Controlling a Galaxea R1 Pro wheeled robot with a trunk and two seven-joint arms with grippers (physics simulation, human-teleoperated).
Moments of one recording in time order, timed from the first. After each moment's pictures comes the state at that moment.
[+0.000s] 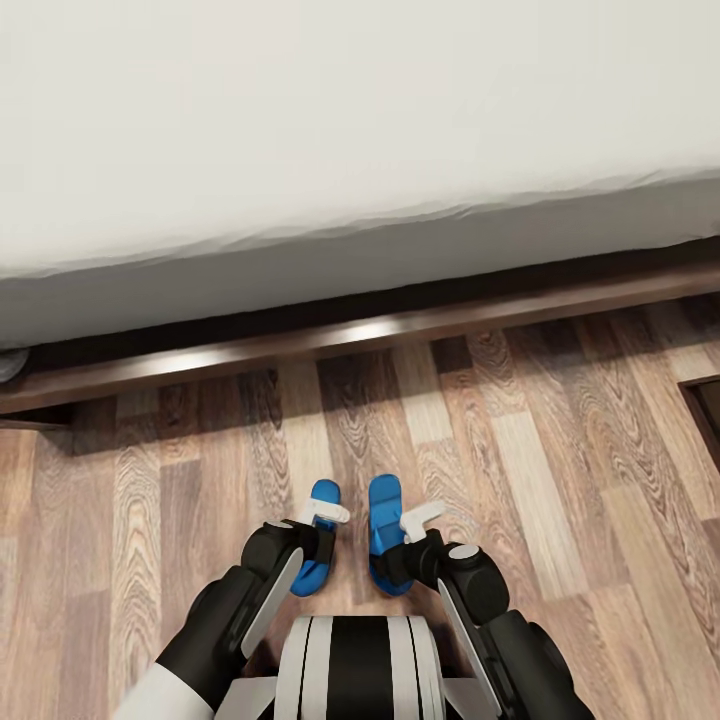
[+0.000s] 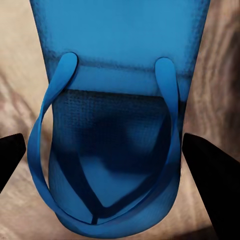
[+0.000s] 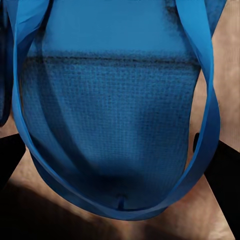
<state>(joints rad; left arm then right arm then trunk) -0.51 -0.09 -0.39 -1.20 0.20 0.88 0.20 -0.34 0.09 0.30 -1.47 0.13 0.89 0.20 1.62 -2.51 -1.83</state>
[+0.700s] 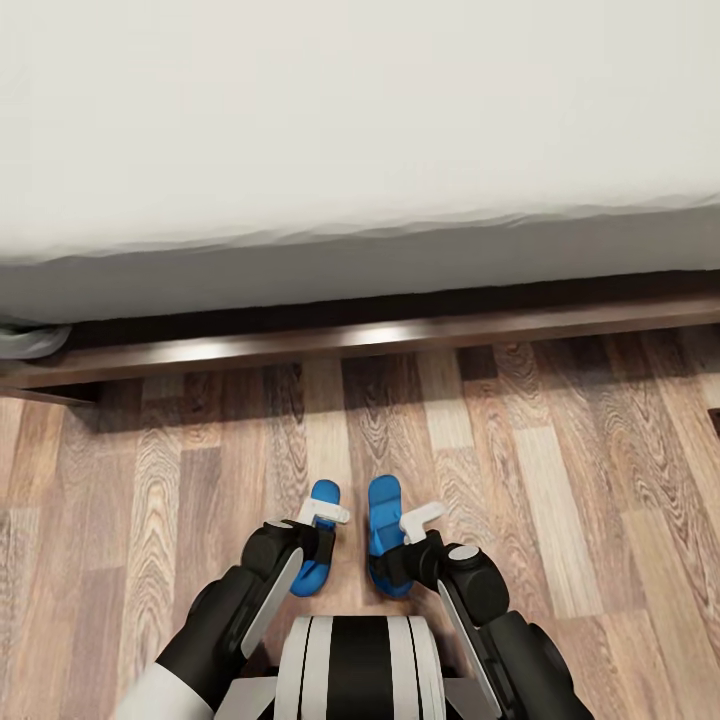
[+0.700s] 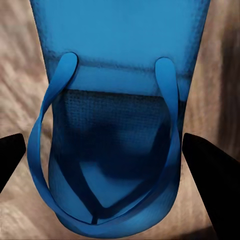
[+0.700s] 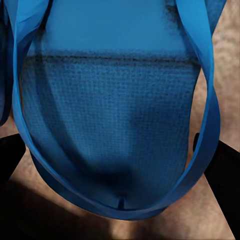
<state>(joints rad) -0.51 -0.09 -0.39 -1.20 0.20 0.88 0.20 -0.34 0.09 0.30 -1.47 0.13 0.89 0.20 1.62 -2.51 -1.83</state>
